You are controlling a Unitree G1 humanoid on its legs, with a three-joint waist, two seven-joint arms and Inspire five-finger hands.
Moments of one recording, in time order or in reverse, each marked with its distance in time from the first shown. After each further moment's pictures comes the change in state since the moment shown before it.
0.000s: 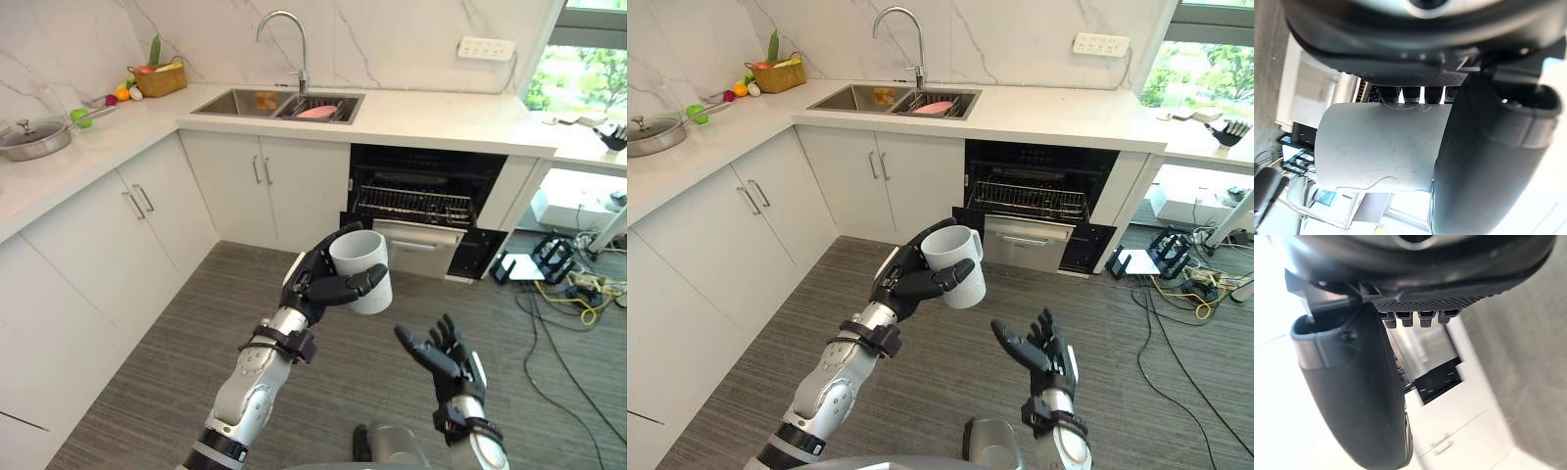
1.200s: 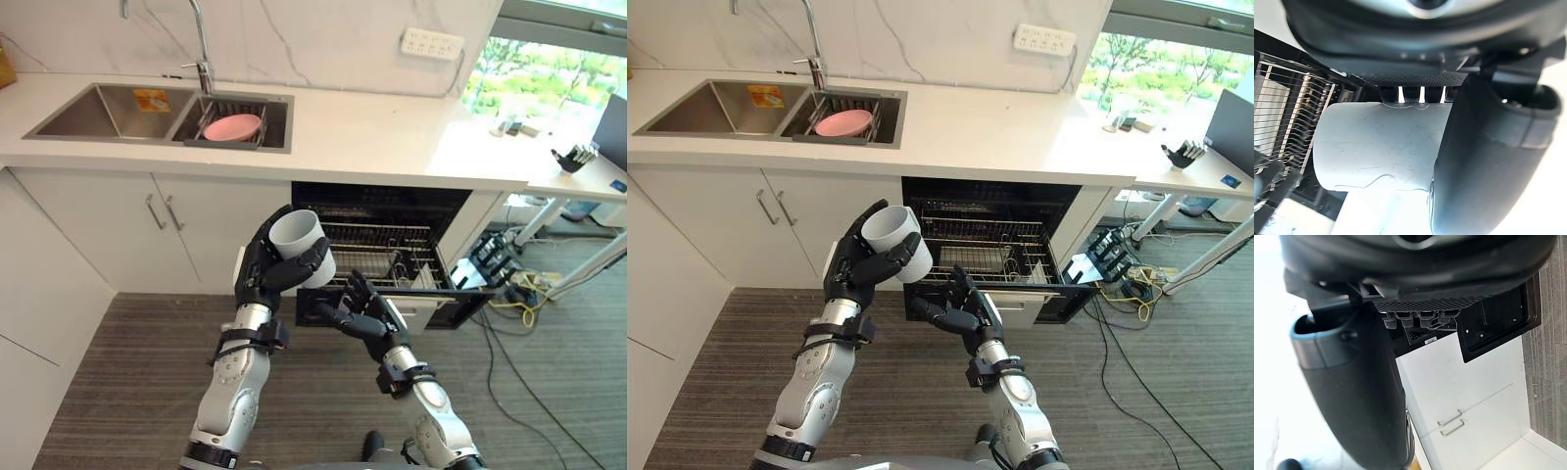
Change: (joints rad) left arm 0.076 -0.001 0.125 -0.026 0.118 -0.113 0.226; right arm -0.282 -0.010 0.263 0.162 0.015 0.047 0.148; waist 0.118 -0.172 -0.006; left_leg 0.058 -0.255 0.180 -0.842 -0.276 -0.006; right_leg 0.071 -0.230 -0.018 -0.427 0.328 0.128
